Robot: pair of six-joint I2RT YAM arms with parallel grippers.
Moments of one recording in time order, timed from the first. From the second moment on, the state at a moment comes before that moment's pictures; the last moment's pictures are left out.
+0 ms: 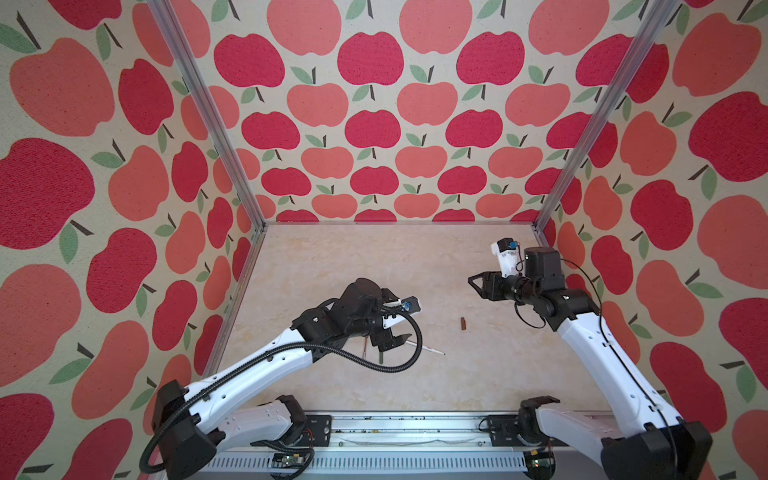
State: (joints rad) left arm -0.90 1.21 1.01 -0.54 0.15 0.53; right arm 0.21 1.08 0.98 -0.61 -0.46 0.26
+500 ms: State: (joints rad) left arm -0.96 1.74 1.21 -0.70 0.10 0.65; right arm 0.09 1.03 0.69 -0.32 -0.73 0.72
